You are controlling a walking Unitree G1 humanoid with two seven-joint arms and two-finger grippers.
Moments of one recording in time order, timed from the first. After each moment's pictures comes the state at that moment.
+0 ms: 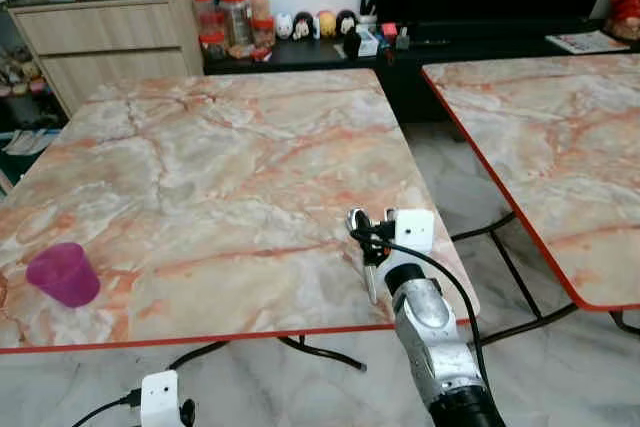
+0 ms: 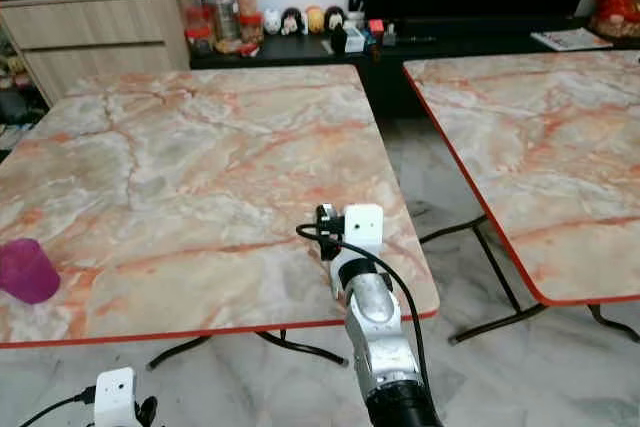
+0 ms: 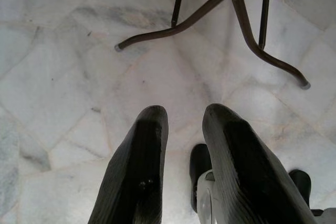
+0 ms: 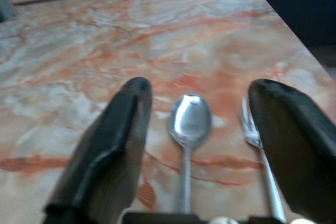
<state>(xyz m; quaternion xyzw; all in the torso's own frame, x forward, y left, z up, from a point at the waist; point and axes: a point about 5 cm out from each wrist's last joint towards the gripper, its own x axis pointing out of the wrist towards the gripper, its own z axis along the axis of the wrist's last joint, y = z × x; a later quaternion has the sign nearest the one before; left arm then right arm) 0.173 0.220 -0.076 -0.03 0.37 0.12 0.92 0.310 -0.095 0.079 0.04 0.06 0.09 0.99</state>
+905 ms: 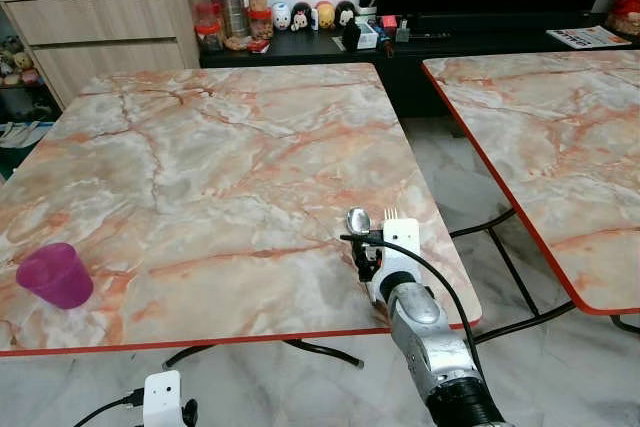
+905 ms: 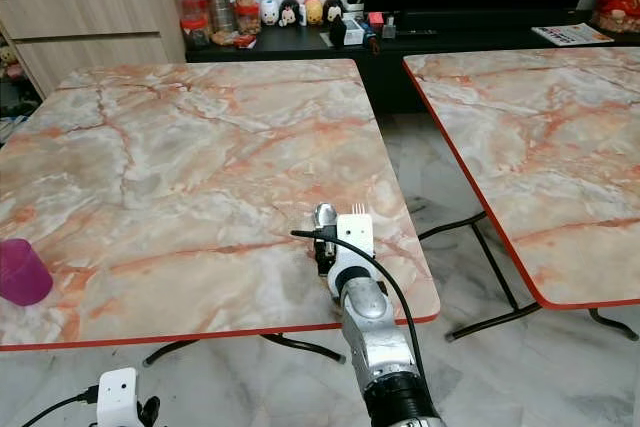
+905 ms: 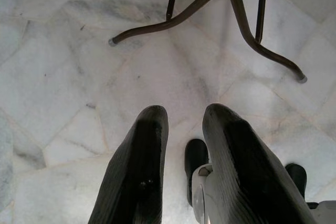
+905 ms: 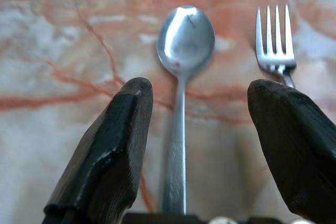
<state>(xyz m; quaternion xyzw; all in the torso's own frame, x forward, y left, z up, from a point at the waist) 0.173 0.217 -0.077 -0.03 0.37 0.11 0.92 0.308 -0.093 0.051 0.03 0.18 0.07 0.98</state>
